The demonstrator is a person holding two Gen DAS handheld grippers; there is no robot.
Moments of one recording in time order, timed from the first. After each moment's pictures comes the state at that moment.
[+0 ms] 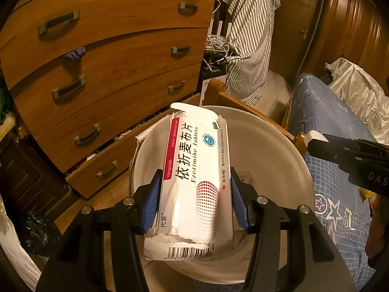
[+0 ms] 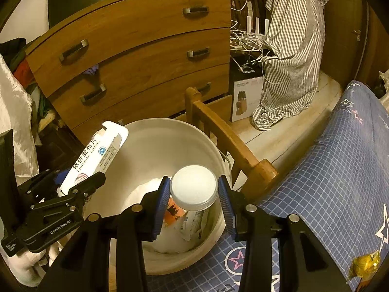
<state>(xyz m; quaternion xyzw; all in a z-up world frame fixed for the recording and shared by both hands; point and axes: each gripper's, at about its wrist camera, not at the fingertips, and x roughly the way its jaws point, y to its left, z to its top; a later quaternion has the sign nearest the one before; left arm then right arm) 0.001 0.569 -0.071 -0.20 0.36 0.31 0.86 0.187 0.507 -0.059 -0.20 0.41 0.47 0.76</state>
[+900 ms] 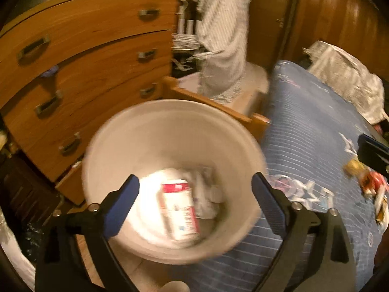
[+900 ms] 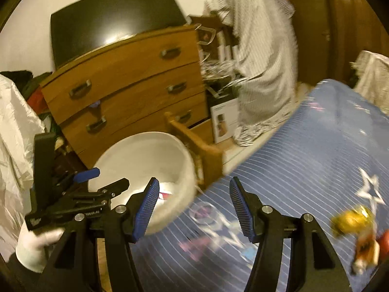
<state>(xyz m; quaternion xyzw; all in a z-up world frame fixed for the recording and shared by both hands) 0.031 0.488 -0.063 -0.16 0.37 0.26 0.88 0.163 0.319 -0.011 -0.10 0.34 0.44 0.83</state>
